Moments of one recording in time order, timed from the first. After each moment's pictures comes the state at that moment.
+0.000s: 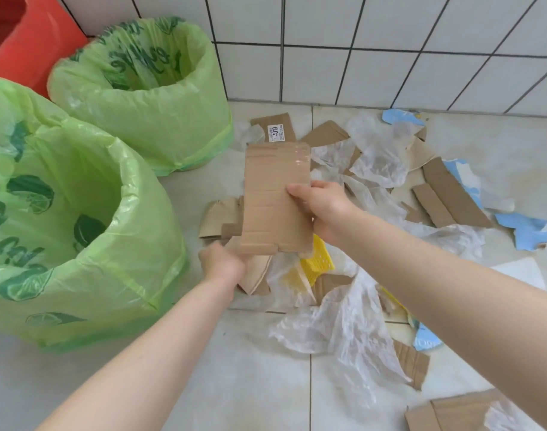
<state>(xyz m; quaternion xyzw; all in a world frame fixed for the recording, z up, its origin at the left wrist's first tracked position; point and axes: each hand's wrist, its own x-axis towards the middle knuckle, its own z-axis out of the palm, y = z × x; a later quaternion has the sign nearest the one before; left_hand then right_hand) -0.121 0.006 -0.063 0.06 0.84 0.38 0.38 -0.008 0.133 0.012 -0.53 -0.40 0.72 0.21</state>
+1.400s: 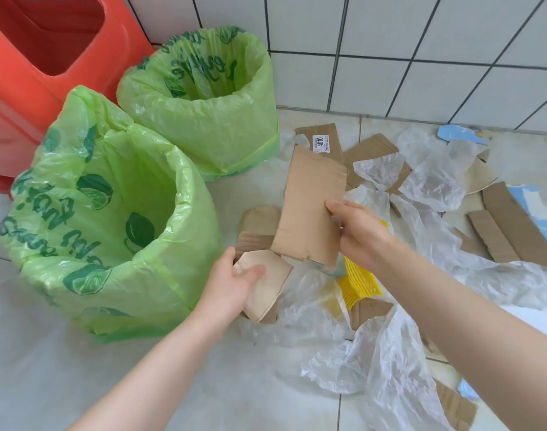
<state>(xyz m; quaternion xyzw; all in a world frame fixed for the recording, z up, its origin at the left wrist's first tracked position) -0.142 -0.046 0.000 0.16 0.80 0.42 0.40 -0.022 0.138 -0.009 -0.46 -0.31 0.81 0.20</state>
